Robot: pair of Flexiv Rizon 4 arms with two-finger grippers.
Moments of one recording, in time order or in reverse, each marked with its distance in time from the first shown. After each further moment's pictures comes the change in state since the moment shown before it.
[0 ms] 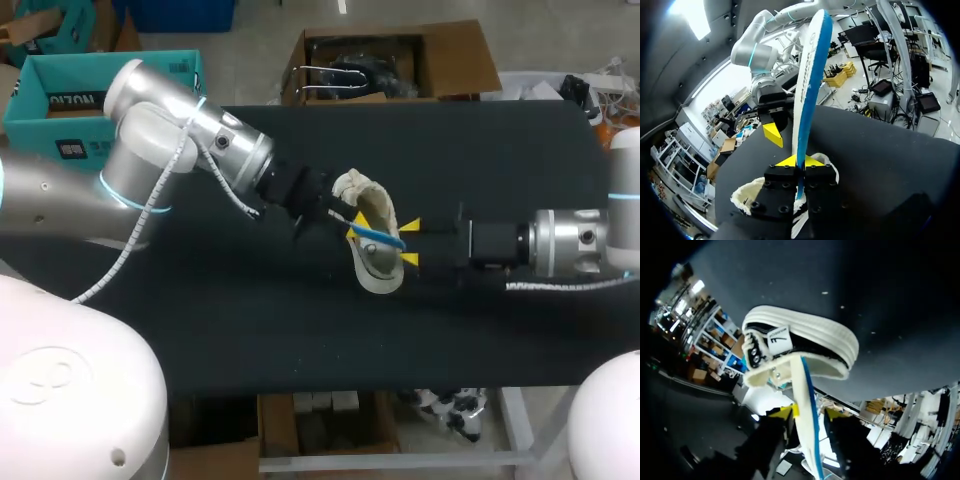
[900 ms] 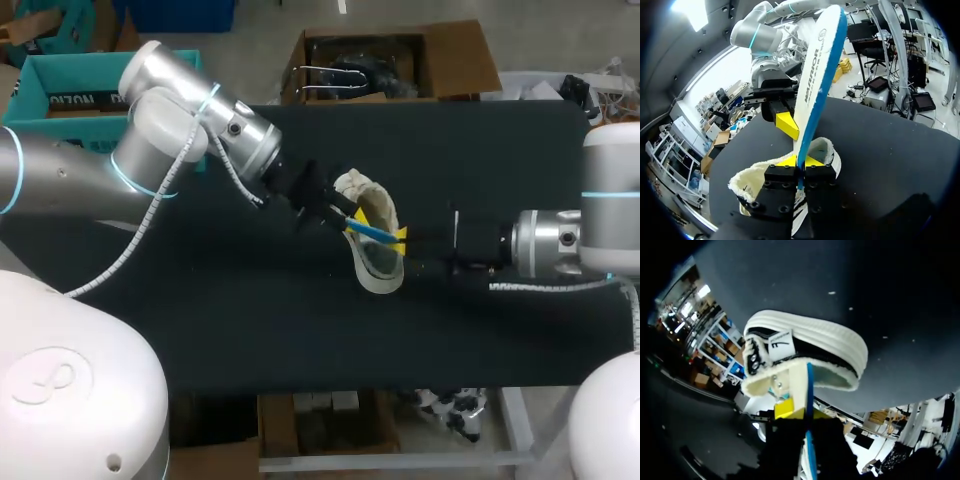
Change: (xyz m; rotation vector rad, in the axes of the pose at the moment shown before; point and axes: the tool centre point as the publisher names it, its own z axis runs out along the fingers) left arm -0.007 0.027 0.001 -0.041 0.057 -0.030; right arm 0.004 0.011 0.022 -0.099 0.033 -0.016
